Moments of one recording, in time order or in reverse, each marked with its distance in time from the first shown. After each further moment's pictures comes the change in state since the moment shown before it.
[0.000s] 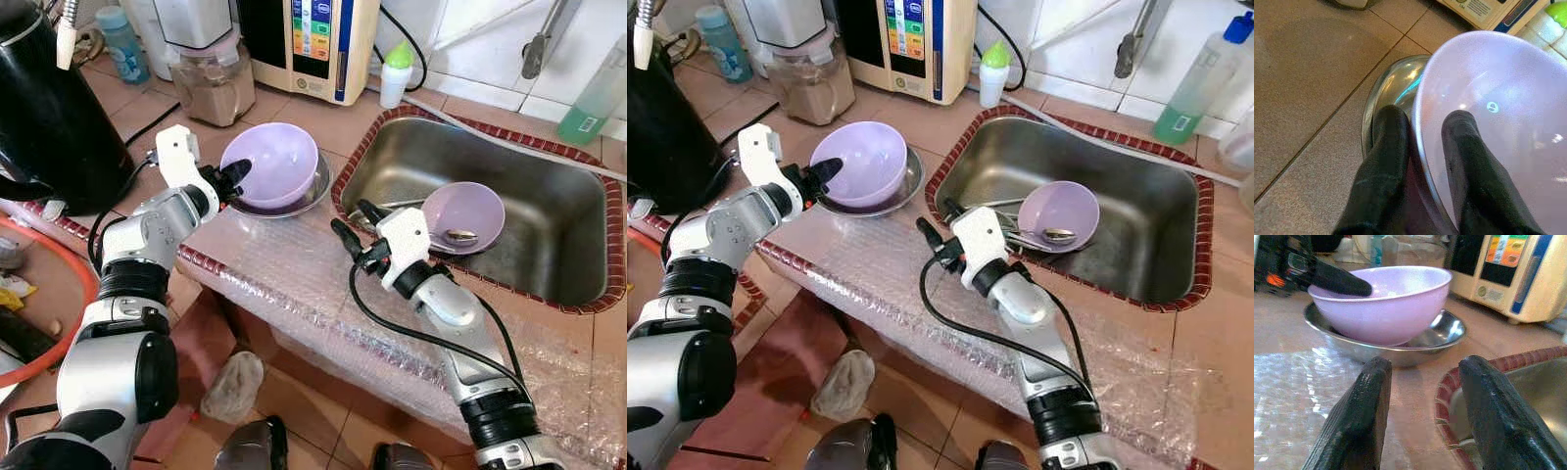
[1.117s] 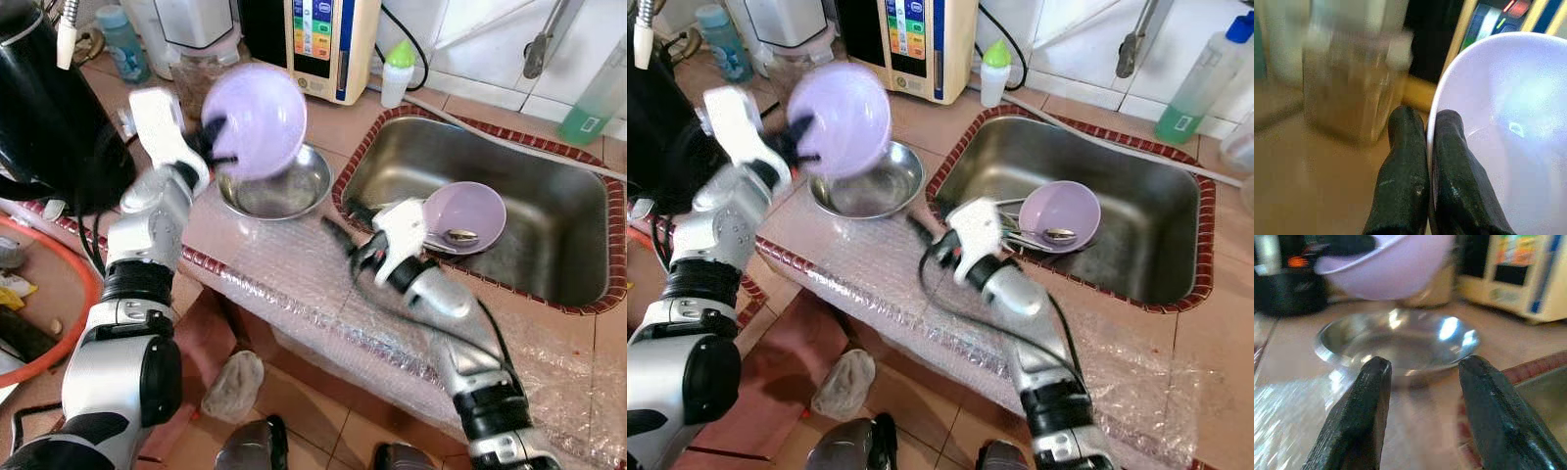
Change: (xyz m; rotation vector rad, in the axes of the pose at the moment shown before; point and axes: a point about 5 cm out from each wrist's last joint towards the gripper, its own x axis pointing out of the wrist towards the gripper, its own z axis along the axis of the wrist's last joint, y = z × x) left arm -0.009 -0.021 0.046 0.273 -0.415 0.004; right arm 0.009 -0.007 0.013 0.140 -0.075 -0.029
